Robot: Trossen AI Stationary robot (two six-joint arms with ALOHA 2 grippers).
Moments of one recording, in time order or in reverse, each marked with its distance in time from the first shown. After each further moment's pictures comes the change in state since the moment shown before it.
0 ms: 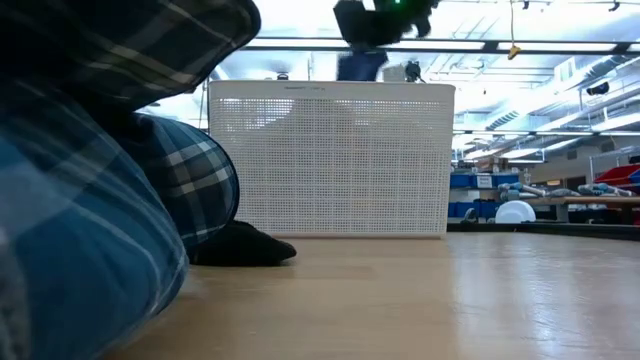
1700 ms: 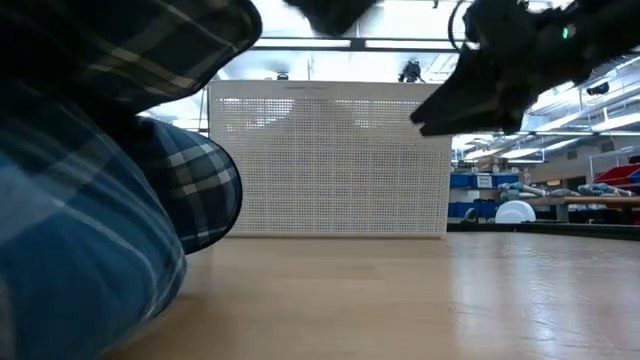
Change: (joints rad) left arm 0.401 0.067 0.583 -0.221 0.251 0.570; right arm 0.555 -0.066 -0.578 0.034 -0.090 0.799
